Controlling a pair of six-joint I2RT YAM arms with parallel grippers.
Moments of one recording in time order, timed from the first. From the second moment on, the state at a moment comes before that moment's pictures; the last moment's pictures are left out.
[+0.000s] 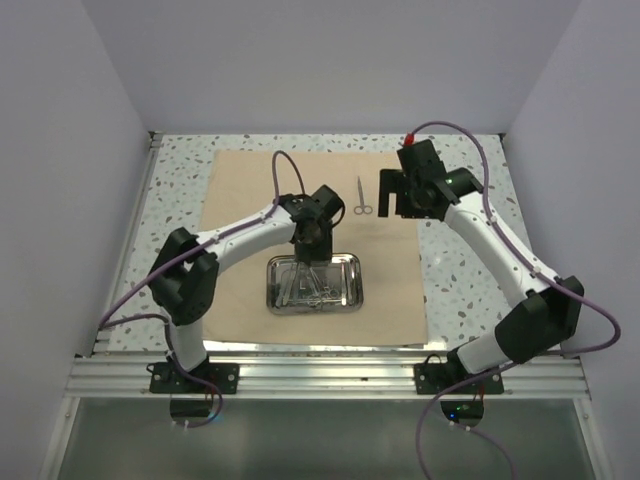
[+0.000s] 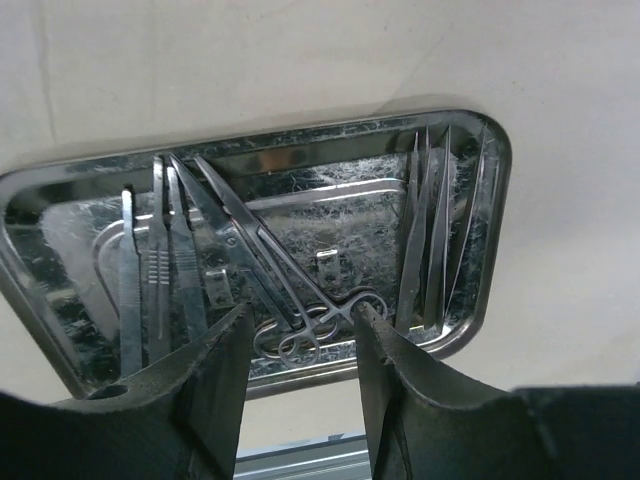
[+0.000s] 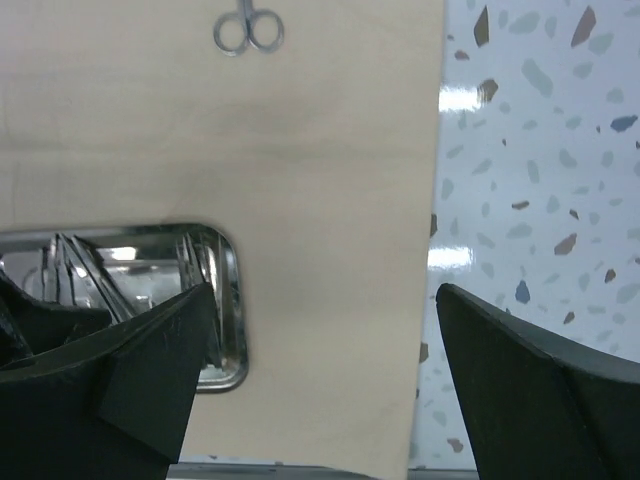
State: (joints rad) left arm -0.76 1.83 1.44 -0.84 -0.07 -0.76; right arm 0.43 1.52 1.51 -0.92 0.24 0.40
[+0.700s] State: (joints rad) left arm -0.91 2.04 1.50 -0.74 -0.10 -0.85; right arm 0.43 1.22 1.22 -1.04 0.16 0.40
